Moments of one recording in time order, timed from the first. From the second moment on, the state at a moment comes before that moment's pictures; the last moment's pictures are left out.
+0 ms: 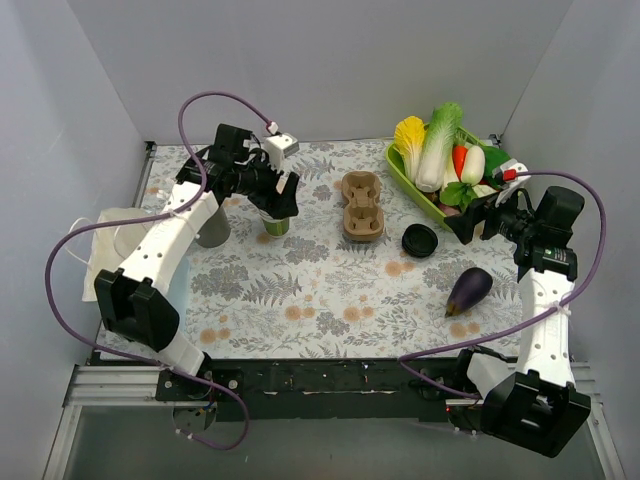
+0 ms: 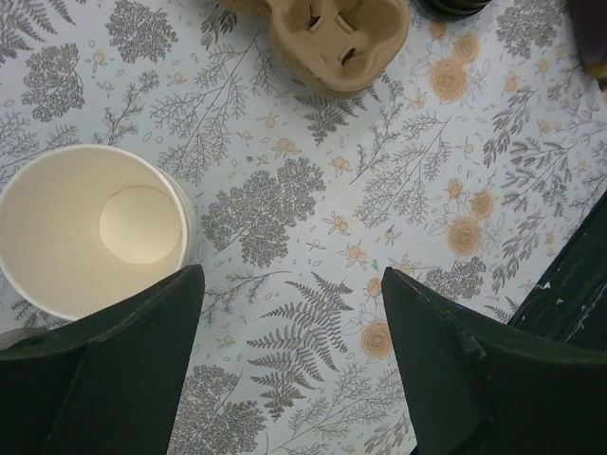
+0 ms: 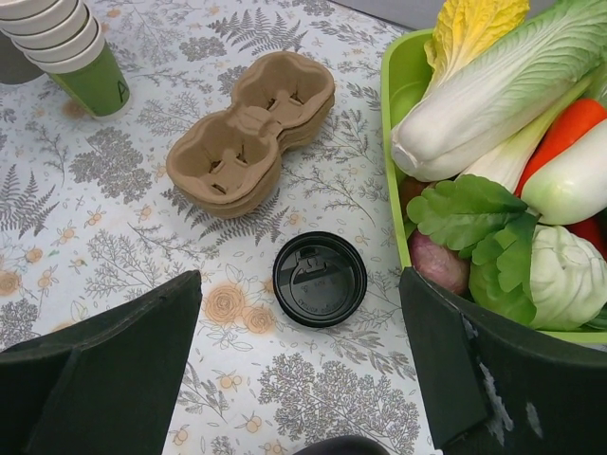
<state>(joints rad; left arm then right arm) -0.36 1.56 1.60 -0.83 0.50 0.23 -0.31 0.98 0.91 -0.36 -0.91 -0.30</state>
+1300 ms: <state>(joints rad) -0.39 1.78 1.67 -0.79 0.26 0.27 -0.31 0.92 0.88 -0.36 -0.92 -0.31</state>
